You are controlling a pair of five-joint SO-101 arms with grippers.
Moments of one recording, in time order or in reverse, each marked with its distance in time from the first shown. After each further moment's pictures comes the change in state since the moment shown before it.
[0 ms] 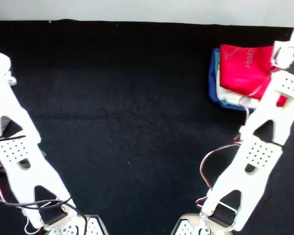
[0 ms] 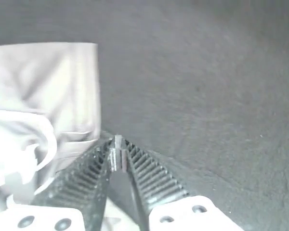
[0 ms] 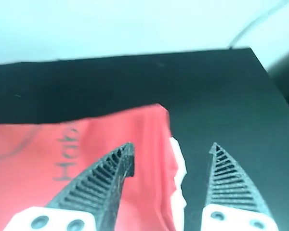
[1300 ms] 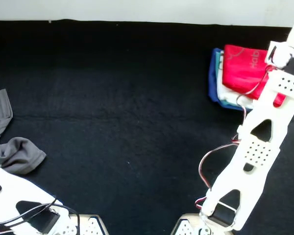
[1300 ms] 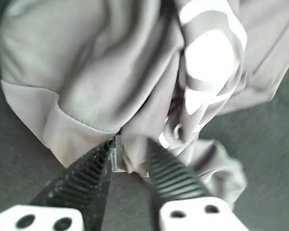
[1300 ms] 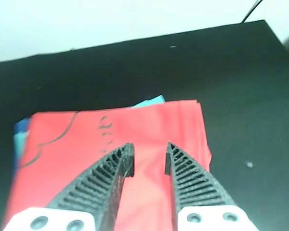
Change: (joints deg) left arm -26.7 -2.5 20.9 0.0 -8.4; right arm -0.9 -2.3 -5.7 13.4 -5.5
